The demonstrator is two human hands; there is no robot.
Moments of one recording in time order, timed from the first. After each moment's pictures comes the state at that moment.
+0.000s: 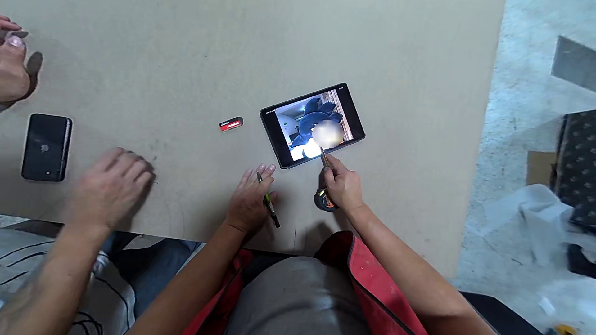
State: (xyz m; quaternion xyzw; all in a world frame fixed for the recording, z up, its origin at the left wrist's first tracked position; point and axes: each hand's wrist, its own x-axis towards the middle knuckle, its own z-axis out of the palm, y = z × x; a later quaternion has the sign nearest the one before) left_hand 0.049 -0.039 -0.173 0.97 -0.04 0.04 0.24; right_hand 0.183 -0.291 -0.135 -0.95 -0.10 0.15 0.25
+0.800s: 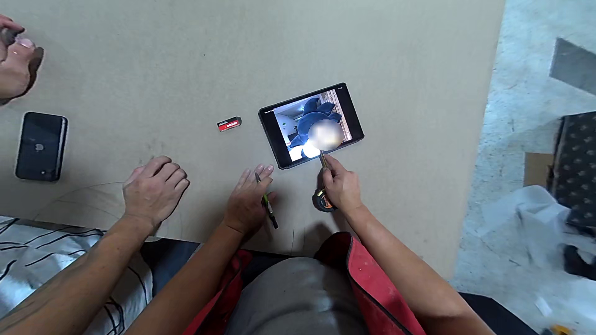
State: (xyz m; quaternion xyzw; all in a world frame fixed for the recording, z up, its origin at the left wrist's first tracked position) left_hand 0.050 -0.040 -0.173 0.97 -0.03 0.05 0.24; right_hand 0.184 -0.289 -0.132 -0.95 -0.11 0.14 0.25
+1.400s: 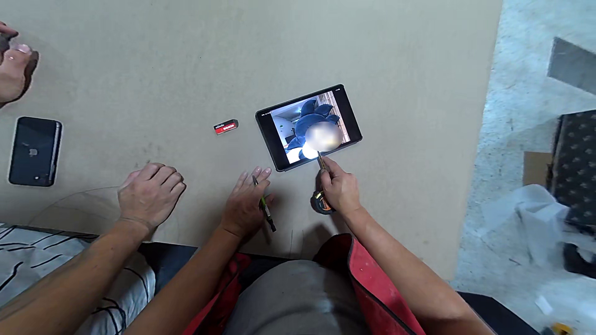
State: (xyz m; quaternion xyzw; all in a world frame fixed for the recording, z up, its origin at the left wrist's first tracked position) left_hand 0.047 -0.040 -0.176 0.97 -0.04 0.06 0.25; right_hand 0.183 -0.290 -0.131 -0.95 -0.10 0.16 0.25
